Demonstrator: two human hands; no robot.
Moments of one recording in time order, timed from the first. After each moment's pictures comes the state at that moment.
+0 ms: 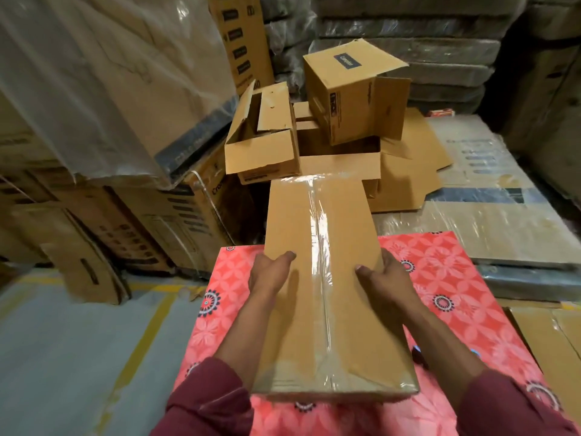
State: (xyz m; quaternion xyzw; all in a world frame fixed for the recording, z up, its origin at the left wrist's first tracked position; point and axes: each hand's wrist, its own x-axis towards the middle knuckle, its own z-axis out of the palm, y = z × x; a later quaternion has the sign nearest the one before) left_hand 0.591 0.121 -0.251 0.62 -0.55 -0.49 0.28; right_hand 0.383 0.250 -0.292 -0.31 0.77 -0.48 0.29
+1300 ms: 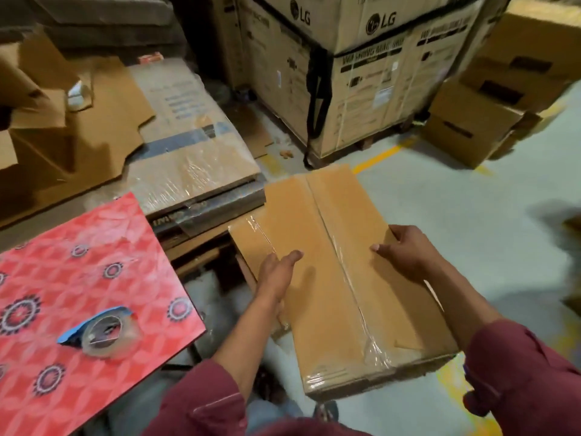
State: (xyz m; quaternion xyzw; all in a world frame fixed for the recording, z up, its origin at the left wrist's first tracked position) left_hand 0.089 0.727 -0.352 0.41 -0.60 -0.68 -0.03; right_hand -0.047 0.974 -0.311 -0.04 0.91 -0.37 0.21
